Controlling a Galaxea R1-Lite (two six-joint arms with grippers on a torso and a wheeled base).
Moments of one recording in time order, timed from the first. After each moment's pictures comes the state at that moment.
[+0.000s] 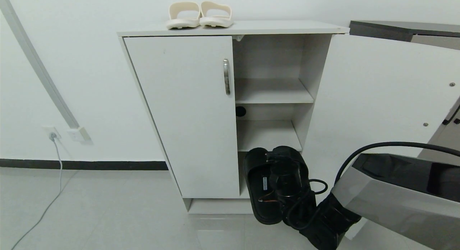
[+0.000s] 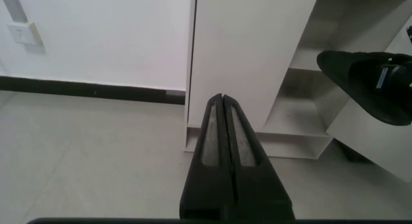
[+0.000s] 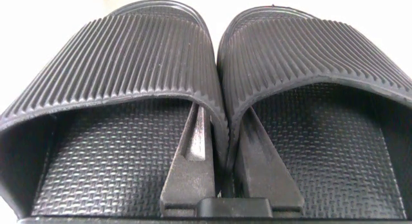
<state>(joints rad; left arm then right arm) 0.00 0.00 0.00 0.00 0.04 -0.10 0.78 2.32 -1.01 -1.07 -0.69 0.14</state>
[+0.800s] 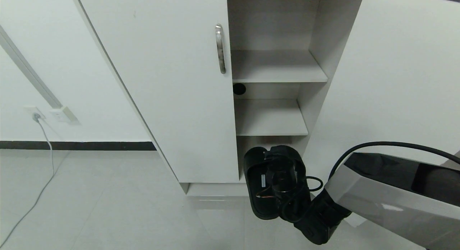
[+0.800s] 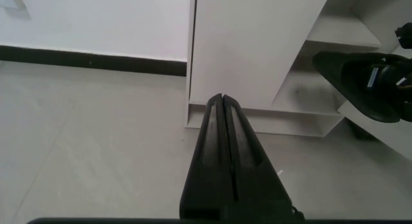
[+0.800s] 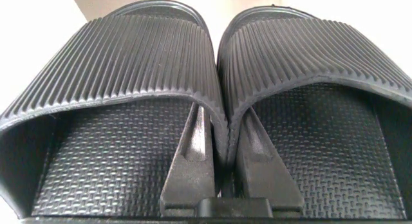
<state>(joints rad) 0.00 0.00 0.00 0.00 0.04 -0.10 0.76 2.37 -1.08 -1.03 -0.69 0.15</state>
